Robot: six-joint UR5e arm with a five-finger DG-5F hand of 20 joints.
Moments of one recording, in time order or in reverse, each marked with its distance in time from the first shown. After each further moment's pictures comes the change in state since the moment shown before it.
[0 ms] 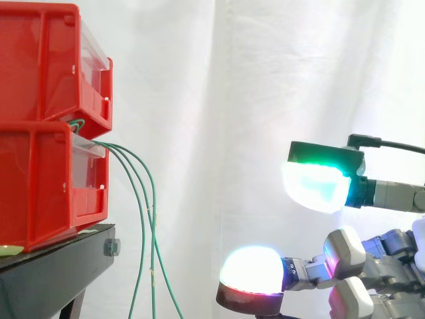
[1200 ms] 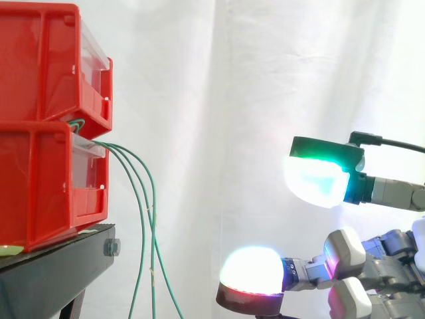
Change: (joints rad) arm 0.000 -0.001 0.000 0.000 0.000 0.000
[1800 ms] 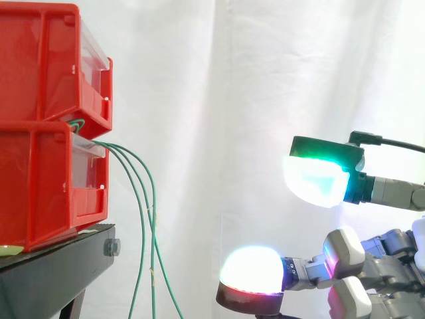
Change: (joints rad) arm 0.000 0.000 0.000 0.000 0.000 0.000
